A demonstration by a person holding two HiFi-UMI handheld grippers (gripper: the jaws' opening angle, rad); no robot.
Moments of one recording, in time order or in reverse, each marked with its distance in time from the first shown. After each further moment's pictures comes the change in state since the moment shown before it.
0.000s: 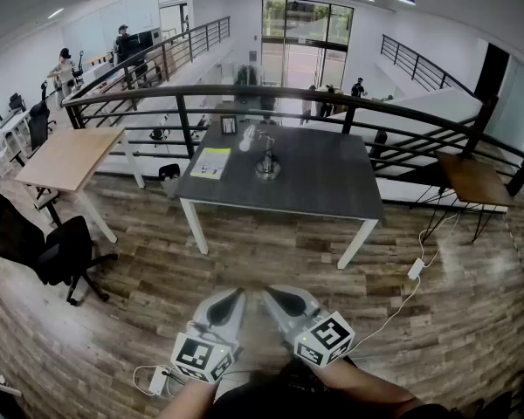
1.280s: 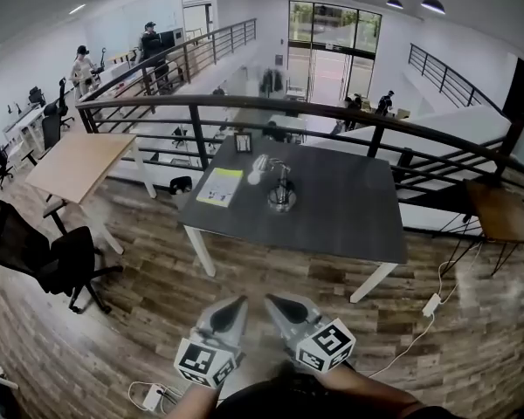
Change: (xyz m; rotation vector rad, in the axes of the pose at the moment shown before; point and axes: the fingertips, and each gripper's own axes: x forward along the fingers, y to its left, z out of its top) left arm 0.162 0.102 -0.009 -0.011 0.022 0.095; right arm 0.109 -0.162 0.006 0.034 0.013 0.094
